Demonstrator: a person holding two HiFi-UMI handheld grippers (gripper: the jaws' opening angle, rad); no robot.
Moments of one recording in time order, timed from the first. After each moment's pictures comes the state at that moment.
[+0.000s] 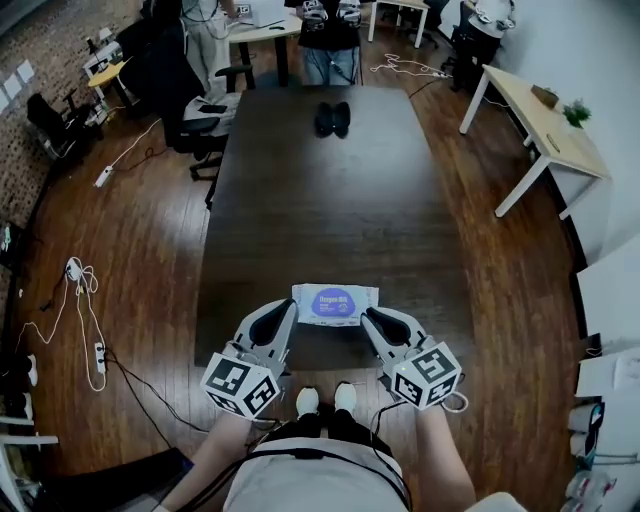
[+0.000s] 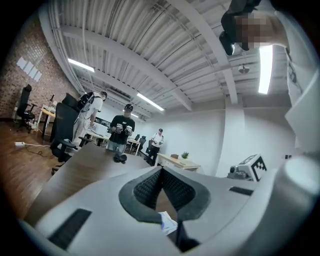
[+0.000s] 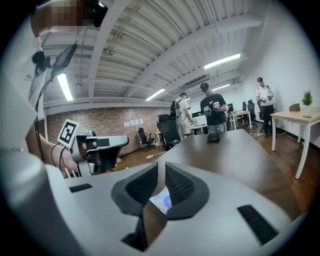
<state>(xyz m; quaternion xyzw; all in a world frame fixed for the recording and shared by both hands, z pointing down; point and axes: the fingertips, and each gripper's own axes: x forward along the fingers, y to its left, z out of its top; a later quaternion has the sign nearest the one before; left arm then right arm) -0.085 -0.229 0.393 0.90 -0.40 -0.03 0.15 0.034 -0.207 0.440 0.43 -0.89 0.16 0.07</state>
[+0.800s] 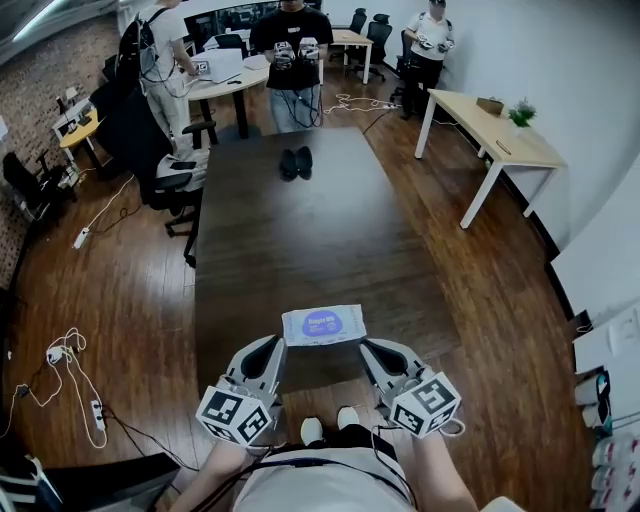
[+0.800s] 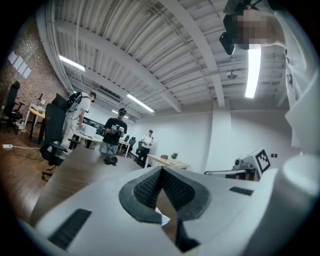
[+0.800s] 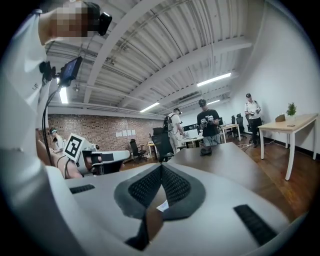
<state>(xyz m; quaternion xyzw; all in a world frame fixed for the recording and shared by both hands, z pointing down) -0.101 -0.185 0.365 0.93 -0.36 -0.03 0.13 0.029 -0.141 0.384 0.49 -0.86 0.11 0.02</state>
